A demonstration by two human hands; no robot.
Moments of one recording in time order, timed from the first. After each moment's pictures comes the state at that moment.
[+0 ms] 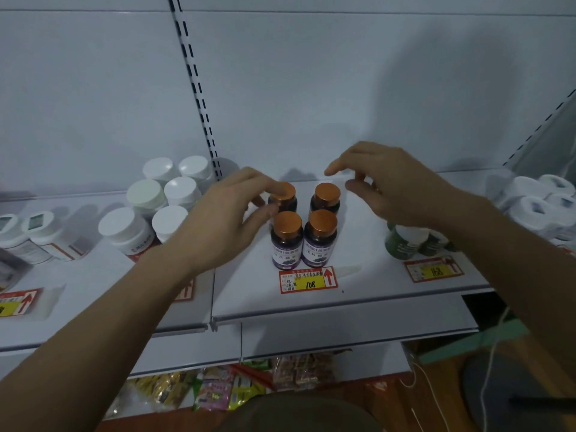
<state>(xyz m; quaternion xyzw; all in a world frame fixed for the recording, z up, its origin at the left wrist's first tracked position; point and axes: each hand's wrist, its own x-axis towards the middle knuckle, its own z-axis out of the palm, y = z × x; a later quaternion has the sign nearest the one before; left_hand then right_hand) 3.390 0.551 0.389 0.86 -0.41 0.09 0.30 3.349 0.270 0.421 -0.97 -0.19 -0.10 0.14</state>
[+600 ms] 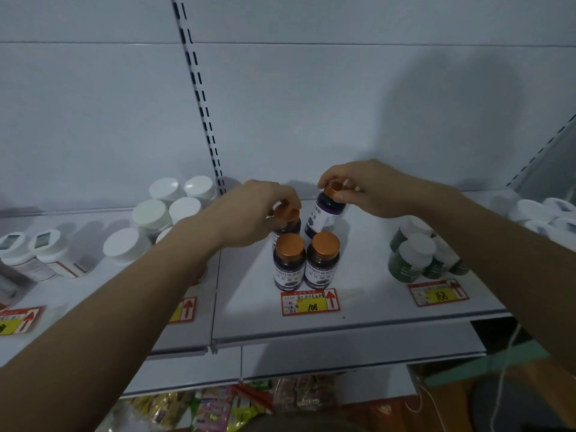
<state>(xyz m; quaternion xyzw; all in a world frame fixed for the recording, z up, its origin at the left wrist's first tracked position) 3.439 0.518 0.406 0.90 -0.42 -0.04 0.15 3.412 0.258 0.417 -0.97 -0.15 0.06 0.18</state>
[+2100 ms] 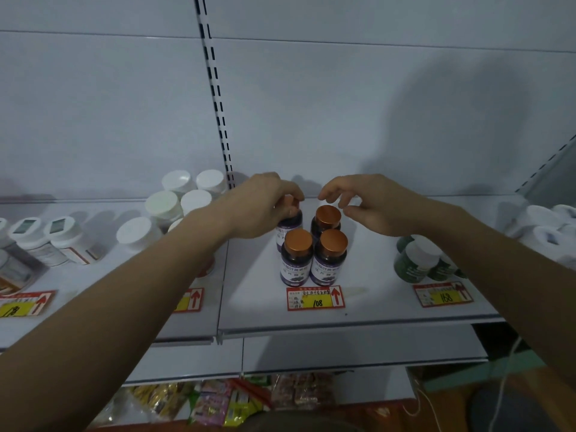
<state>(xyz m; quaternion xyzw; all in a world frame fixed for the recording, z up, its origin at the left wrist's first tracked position) 3.442 0.522 0.403 0.91 -0.39 -0.02 0.16 3.390 0.270 0.404 -0.96 -0.21 0.02 0.21</state>
